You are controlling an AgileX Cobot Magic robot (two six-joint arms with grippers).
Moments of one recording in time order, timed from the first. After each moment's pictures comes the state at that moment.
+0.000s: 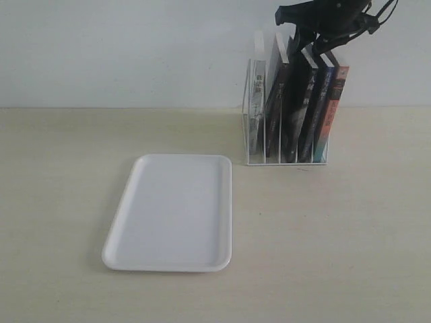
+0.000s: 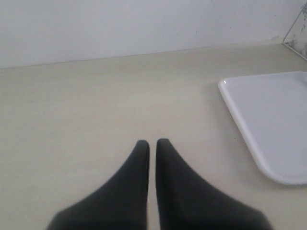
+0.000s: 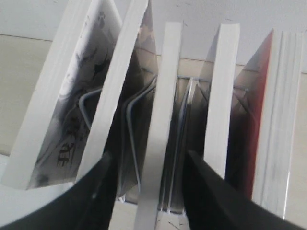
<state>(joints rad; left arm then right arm) -0.02 0.00 0.00 -0.02 0.33 0.10 0.21 2.27 -2.37 0.18 1.14 0.00</state>
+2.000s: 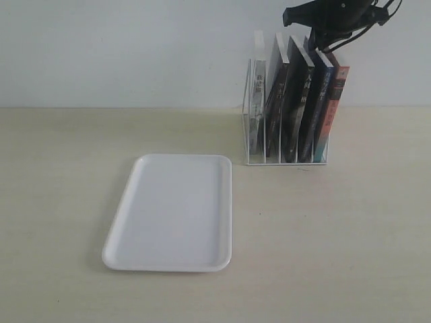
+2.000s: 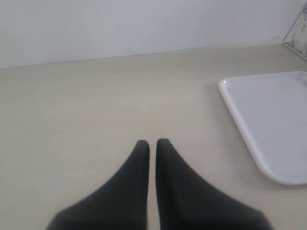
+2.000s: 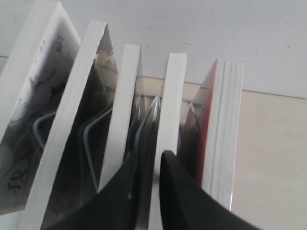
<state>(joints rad) -0.02 0.00 0.00 -0.02 0.33 0.10 0.21 2.28 -2.38 0.05 1.08 0.02</state>
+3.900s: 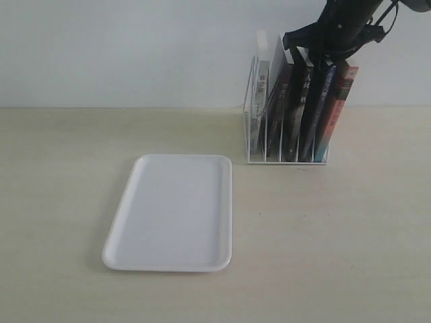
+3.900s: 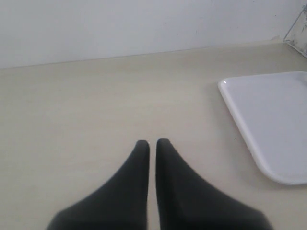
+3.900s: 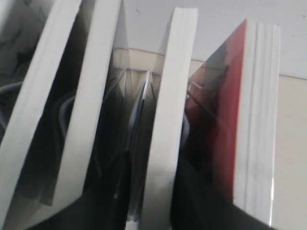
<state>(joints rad) -0.02 0.00 0.00 -0.02 0.33 0.10 0.21 2.33 -2.38 0.01 1.11 0.00</state>
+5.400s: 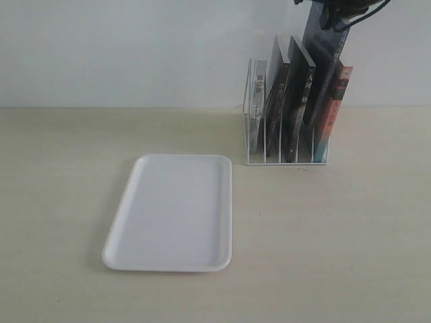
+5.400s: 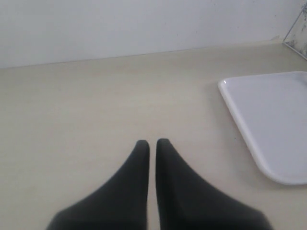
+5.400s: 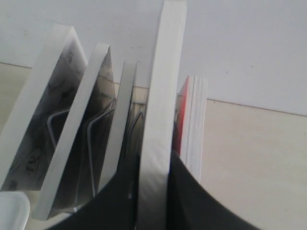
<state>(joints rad) -0.02 0.00 0.00 -0.02 0.33 0.10 0.21 2.20 -2.38 0.00 1.12 0.00</state>
